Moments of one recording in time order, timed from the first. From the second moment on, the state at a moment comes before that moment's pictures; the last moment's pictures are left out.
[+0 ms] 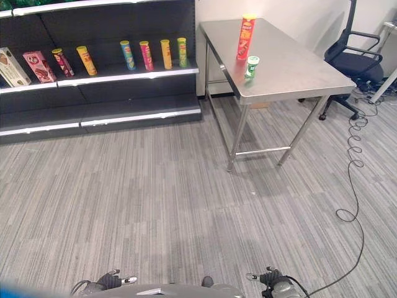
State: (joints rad) left arm 0.02 0.24 -0.21 1.21 -0.03 -0.01 0.03; right arm -0.03 -0.31 0.21 1.22 0.00 0.06 -0.08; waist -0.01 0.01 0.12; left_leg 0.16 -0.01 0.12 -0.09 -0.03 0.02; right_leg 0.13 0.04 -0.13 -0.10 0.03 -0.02
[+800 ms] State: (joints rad) left arm -0.02 0.24 -0.23 1.22 -0.03 -0.01 0.04; right arm -0.05 -0.31 0.21 1.23 0.00 0.06 -0.08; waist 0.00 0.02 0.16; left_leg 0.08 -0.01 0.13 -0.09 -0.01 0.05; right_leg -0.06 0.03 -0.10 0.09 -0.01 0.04
